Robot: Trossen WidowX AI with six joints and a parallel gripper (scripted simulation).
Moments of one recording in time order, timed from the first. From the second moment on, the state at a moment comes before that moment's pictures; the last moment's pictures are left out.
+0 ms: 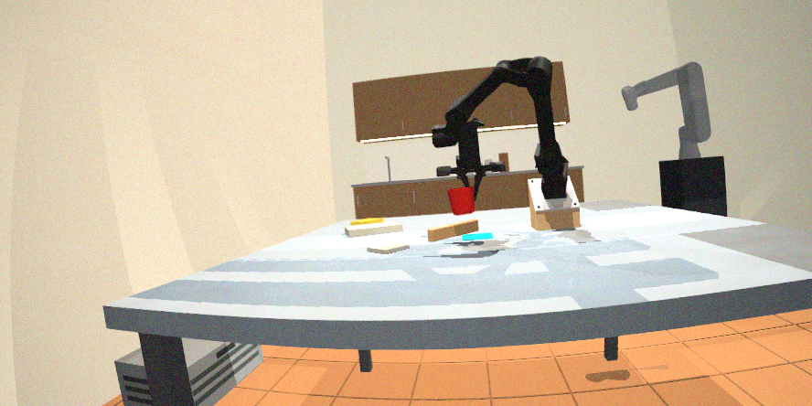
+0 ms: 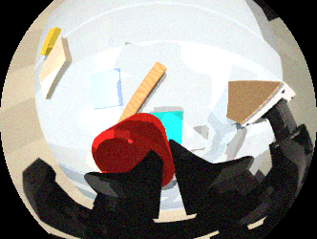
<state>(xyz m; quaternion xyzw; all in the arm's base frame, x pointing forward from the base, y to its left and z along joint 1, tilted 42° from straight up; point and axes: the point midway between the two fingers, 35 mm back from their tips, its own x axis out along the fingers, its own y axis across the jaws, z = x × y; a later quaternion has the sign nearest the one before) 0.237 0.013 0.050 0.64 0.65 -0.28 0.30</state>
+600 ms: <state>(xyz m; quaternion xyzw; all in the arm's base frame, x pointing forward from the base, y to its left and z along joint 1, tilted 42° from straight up) 0.213 0.027 0.062 0.64 0.65 -0.28 0.30</state>
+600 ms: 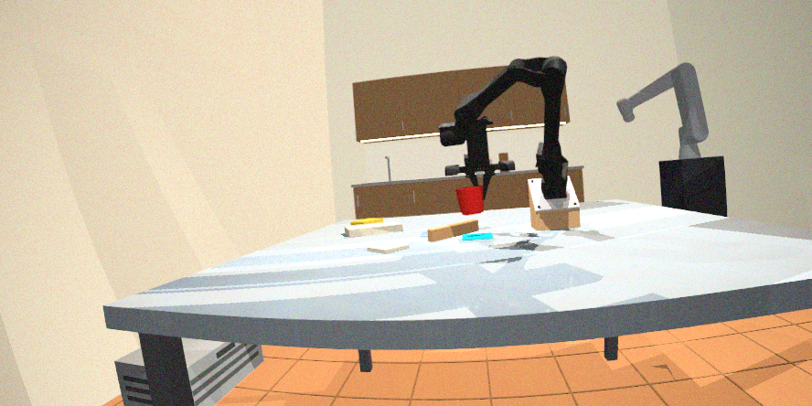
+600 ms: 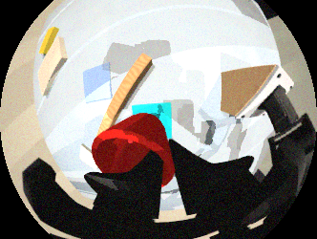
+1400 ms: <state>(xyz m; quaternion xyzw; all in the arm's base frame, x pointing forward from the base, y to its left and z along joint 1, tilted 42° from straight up) 0.202 0.044 0.054 0.64 0.65 -0.28 0.30</state>
